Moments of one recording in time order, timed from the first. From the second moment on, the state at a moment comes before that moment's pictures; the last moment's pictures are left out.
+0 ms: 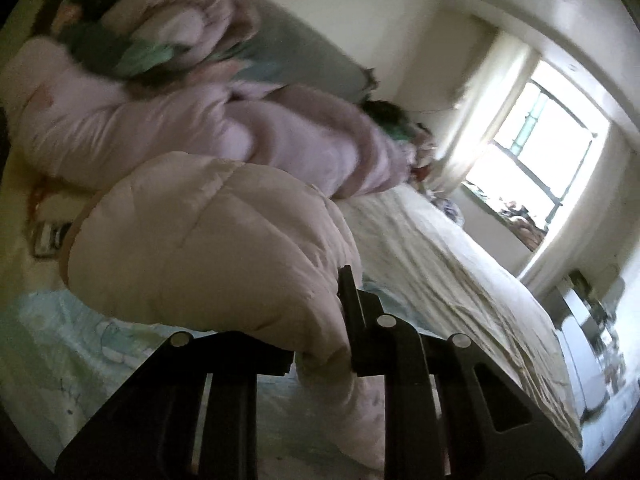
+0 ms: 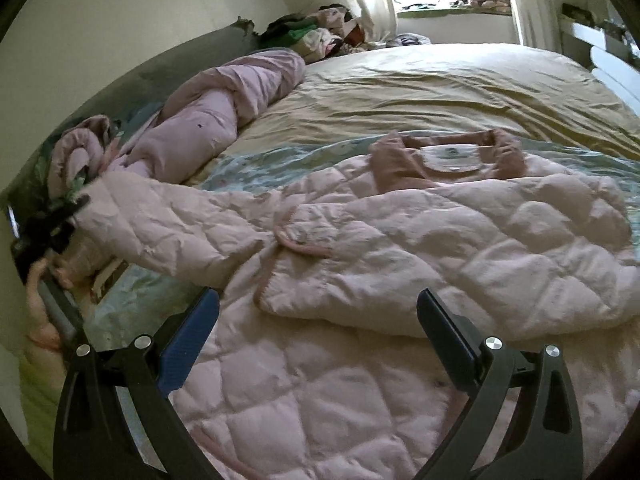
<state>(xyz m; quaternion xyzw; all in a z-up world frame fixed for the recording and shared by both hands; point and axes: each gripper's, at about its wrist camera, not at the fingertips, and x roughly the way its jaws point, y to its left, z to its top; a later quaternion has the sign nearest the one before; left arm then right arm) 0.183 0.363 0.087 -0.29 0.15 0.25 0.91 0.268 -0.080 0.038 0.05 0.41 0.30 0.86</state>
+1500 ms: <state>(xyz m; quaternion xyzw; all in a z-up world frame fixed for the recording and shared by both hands) 0.260 0.009 0.048 0.10 0.25 -0.12 0.96 0.244 -0.305 0.038 0.25 0.39 0.14 0.88</state>
